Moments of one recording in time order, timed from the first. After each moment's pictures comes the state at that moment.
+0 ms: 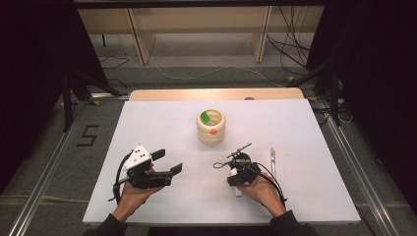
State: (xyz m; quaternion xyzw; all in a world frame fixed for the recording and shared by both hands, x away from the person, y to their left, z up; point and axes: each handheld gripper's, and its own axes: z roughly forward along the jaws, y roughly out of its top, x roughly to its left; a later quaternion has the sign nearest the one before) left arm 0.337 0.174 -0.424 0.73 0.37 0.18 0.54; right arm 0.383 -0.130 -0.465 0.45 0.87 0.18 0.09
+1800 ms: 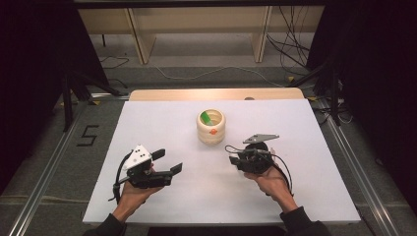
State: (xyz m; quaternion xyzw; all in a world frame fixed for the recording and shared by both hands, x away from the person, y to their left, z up) left arm 0.337 0.174 -0.423 0.73 0.37 0.18 0.54; right arm 0.383 -0.163 -0.419 0.42 0.81 0.39 0.12
